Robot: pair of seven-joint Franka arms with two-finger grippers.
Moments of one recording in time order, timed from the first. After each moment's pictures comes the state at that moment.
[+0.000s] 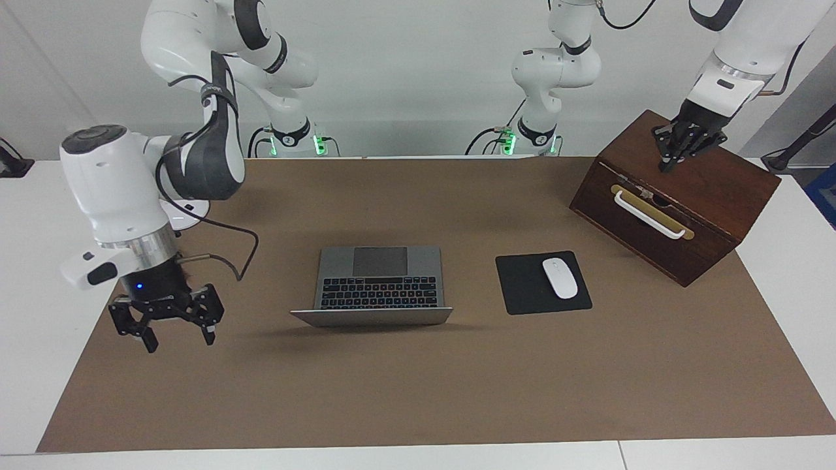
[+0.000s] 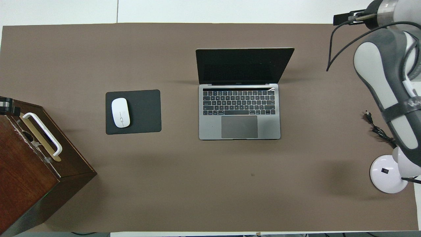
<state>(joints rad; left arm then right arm) -0.08 -0.08 0.09 -1.65 -0.01 1.59 0.09 -0.11 0.54 0.13 -1.28 -0.04 2.29 -0.11</state>
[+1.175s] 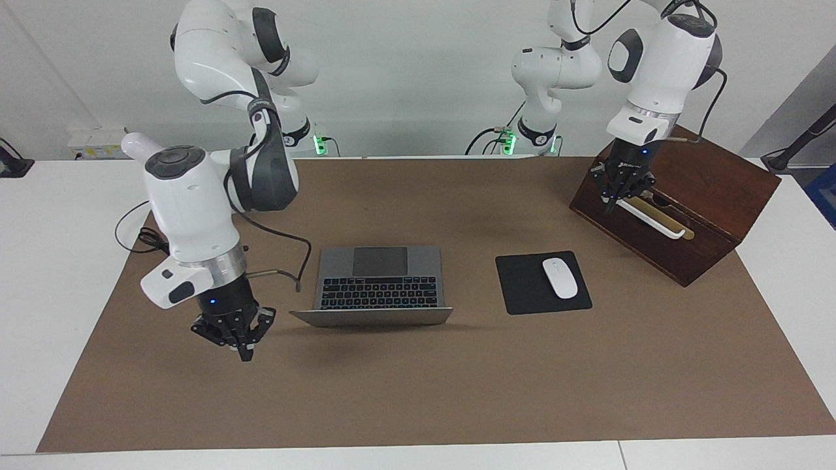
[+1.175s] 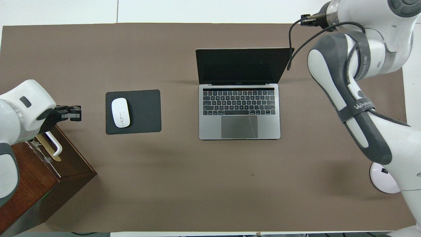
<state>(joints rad) -0.21 -0.26 0.06 -2.19 -0.06 2.24 0.06 0.04 0.59 0.13 -1.21 -0.15 2.18 0.19</state>
